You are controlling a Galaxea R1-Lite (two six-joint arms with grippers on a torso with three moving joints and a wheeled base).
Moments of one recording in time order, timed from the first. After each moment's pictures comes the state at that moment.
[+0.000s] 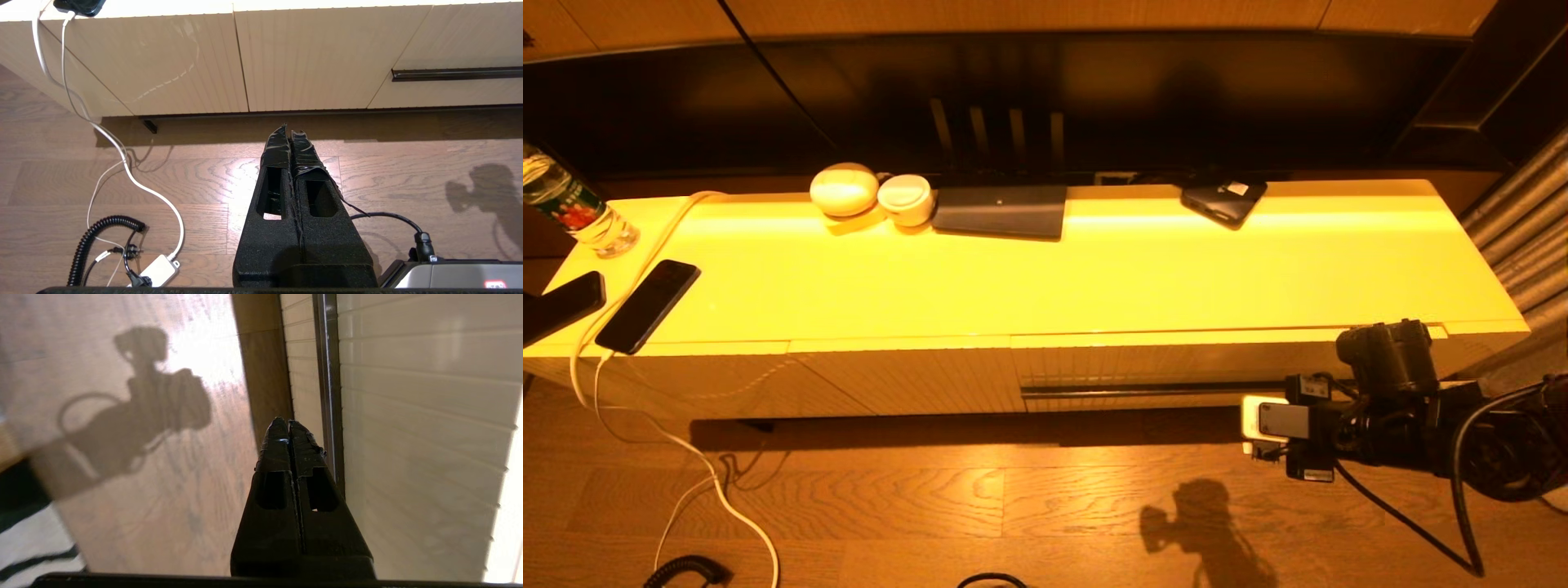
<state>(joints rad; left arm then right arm) 0.00 0.00 0.00 0.00 0.00 0.01 0.21 1.87 -0.75 -0.47 0.17 -1.24</state>
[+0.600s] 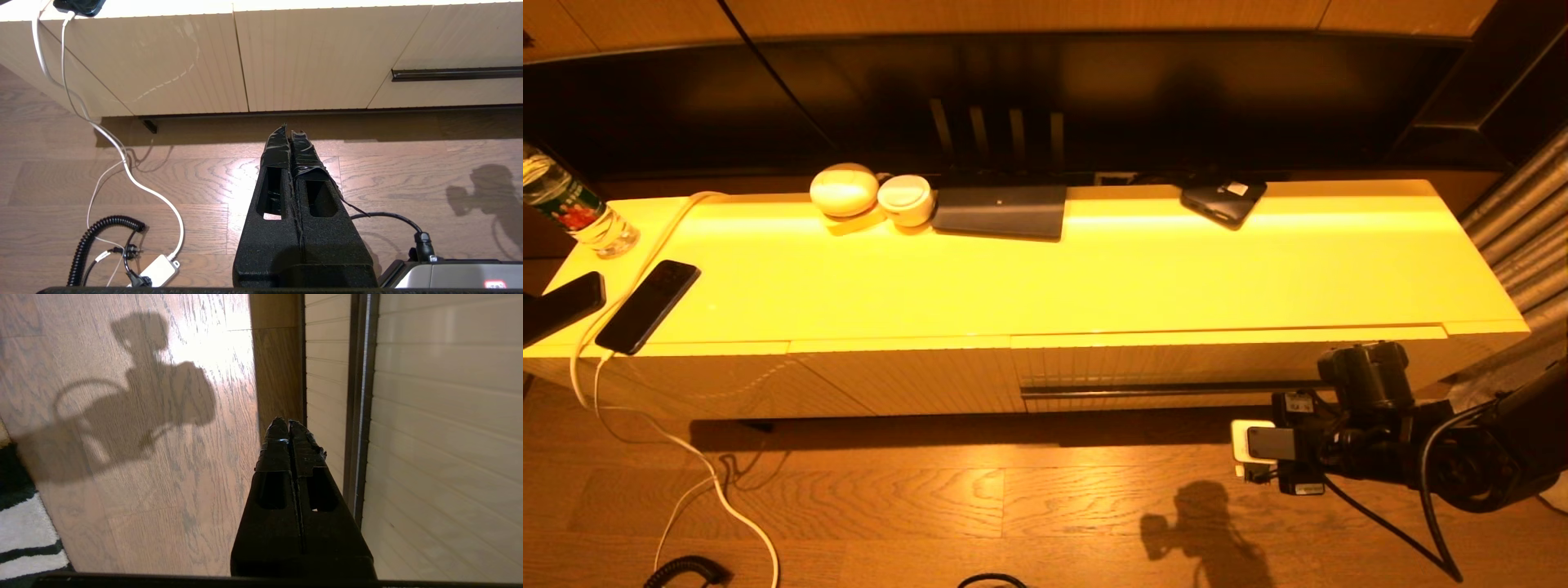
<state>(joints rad) 0.00 0.00 0.00 0.00 0.00 0.01 0.21 1.96 -0.72 -0.54 0.17 -1.32</state>
